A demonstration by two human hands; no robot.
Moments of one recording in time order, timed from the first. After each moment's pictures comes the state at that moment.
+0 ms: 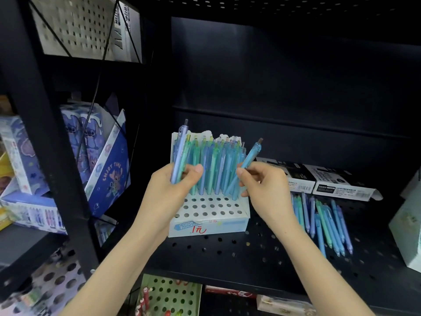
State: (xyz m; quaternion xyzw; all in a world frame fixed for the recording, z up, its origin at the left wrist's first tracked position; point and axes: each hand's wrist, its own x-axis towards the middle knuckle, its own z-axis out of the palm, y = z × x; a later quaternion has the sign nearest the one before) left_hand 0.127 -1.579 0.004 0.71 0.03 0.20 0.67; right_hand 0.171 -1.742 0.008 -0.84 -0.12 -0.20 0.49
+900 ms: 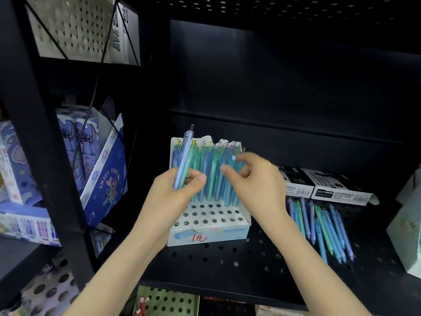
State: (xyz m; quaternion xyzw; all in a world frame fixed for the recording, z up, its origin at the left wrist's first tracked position) left_hand 0.133 -1.574 0.004 0.72 -0.02 0.17 0.67; right_hand 0.178 -1.722 0.025 -0.90 -0.12 -0.27 0.32
